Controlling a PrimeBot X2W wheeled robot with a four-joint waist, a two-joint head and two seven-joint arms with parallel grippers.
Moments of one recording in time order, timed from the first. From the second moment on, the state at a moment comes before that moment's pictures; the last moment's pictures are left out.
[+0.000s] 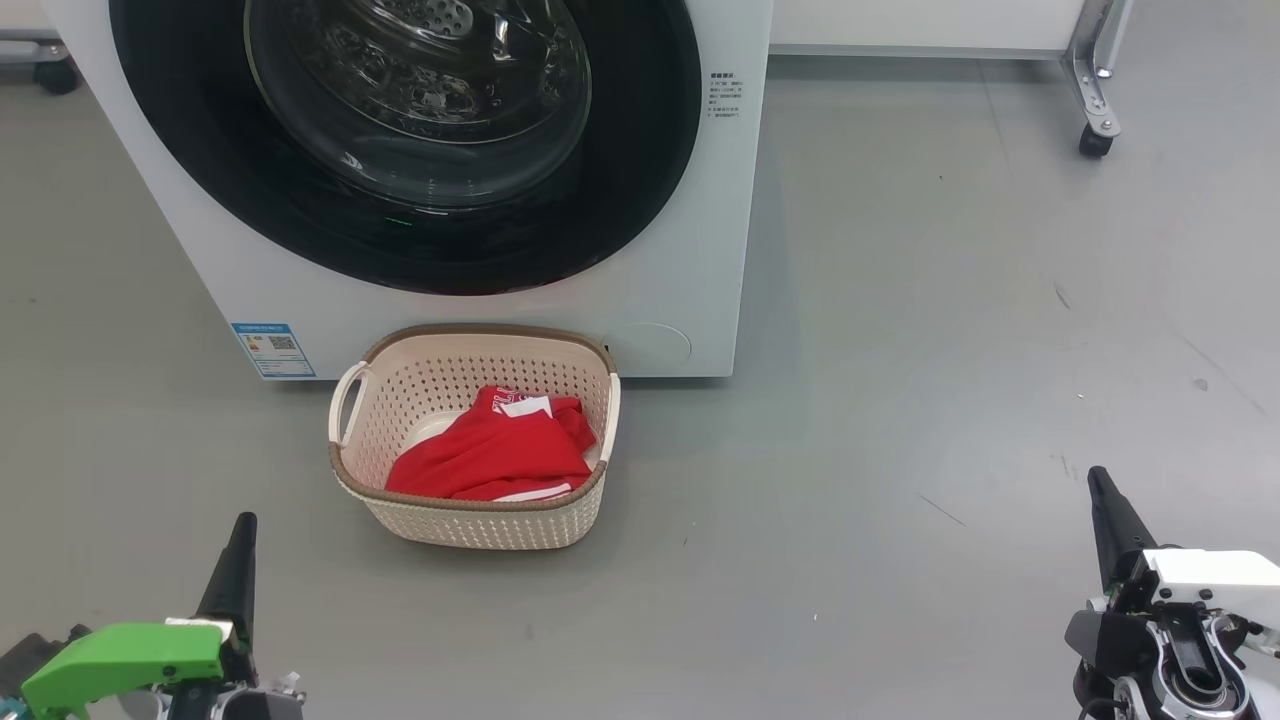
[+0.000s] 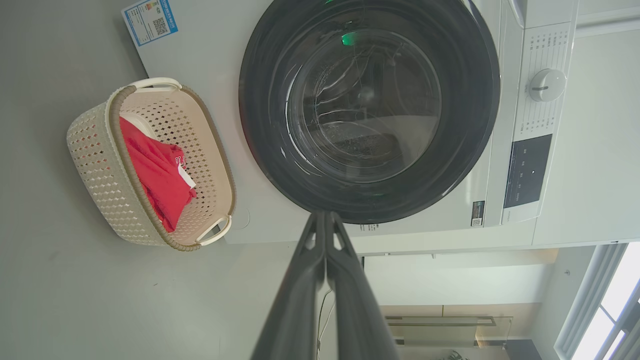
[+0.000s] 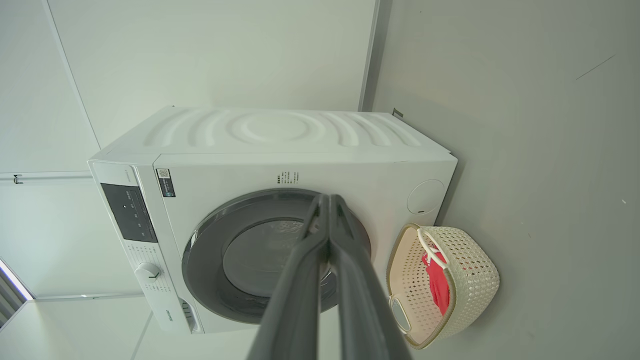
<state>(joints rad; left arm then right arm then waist) -0.06 0.04 0.07 0.28 -1.61 -0.12 0.10 -0.06 -0.04 -0.13 0.28 1.60 0.12 0.10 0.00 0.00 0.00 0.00</state>
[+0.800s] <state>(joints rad) -0.06 0.04 0.07 0.28 -1.61 -0.12 0.10 -0.06 -0.04 -0.13 0.28 1.60 0.12 0.10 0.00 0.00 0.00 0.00</state>
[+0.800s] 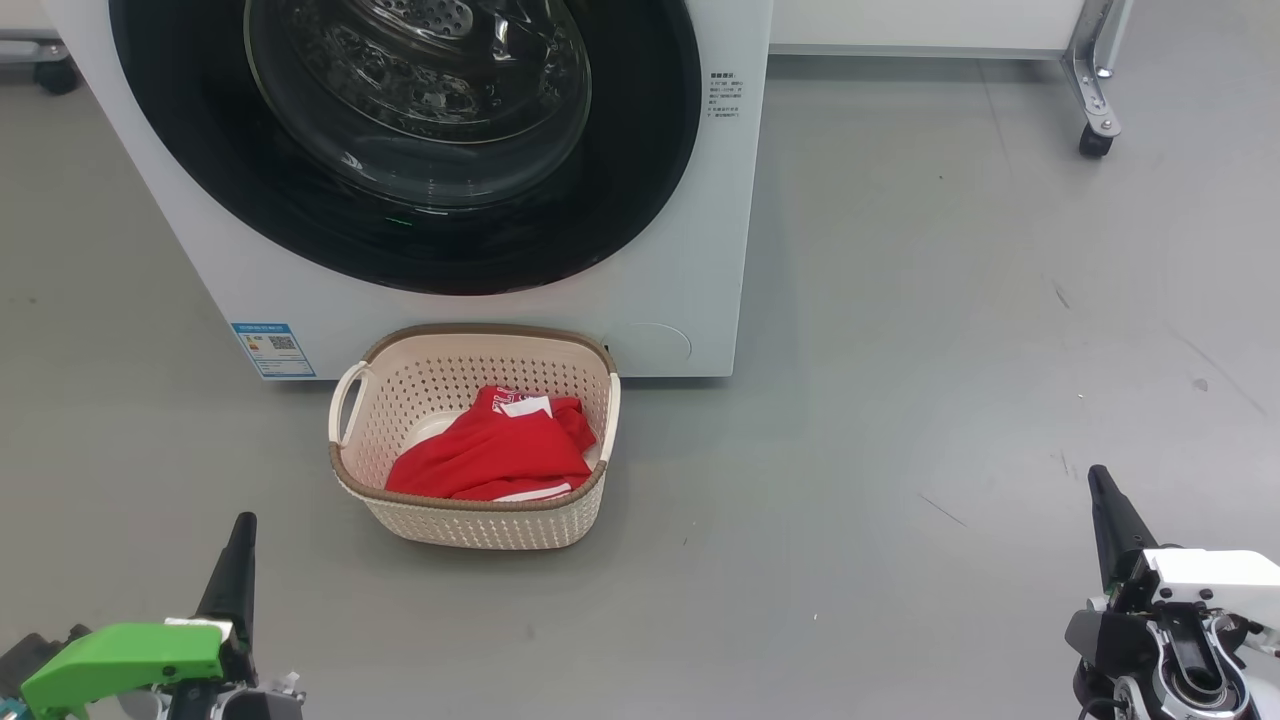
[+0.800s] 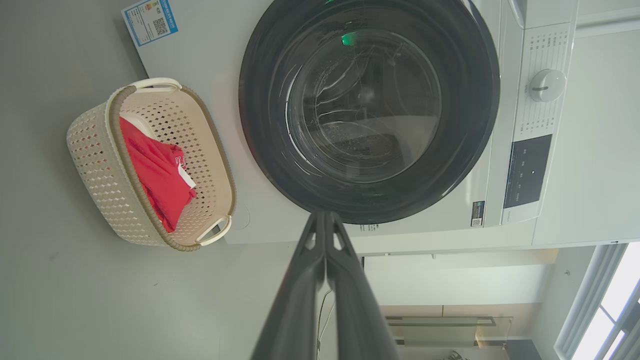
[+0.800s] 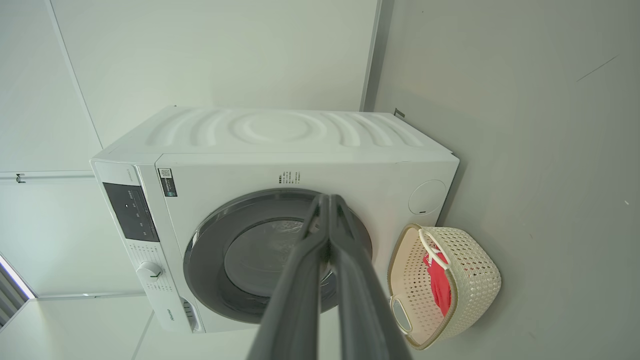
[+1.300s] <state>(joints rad) -0.06 0.04 0.07 0.28 -1.61 -0.12 0.10 -0.06 -0.04 -0.13 0.28 1.60 0.12 0.11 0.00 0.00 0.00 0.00</state>
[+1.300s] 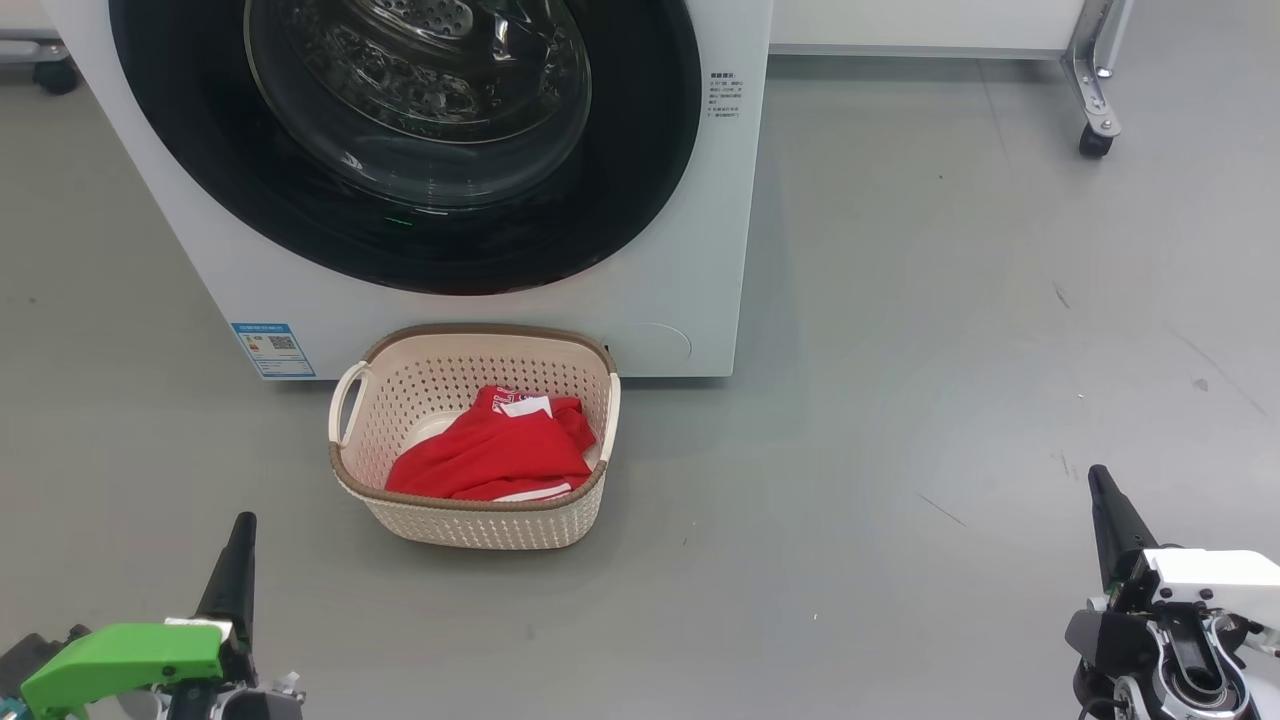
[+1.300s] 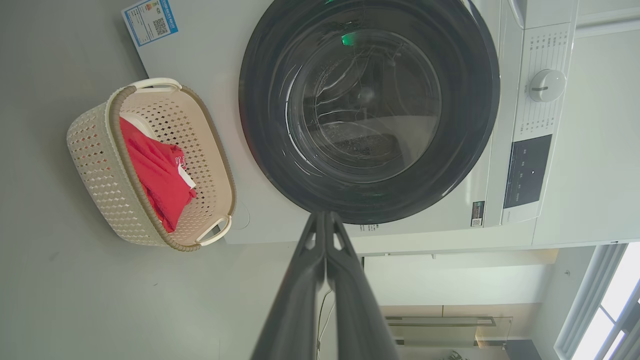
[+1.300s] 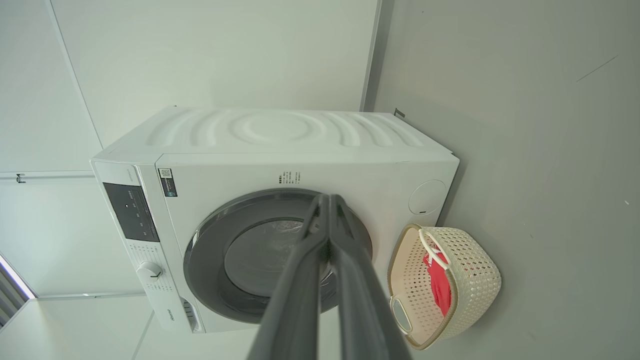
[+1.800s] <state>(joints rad) -0.06 0.04 0.07 0.28 -1.61 -0.12 0.10 -0.06 -0.04 -0.13 0.28 1.60 0.12 0.11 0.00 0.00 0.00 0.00</state>
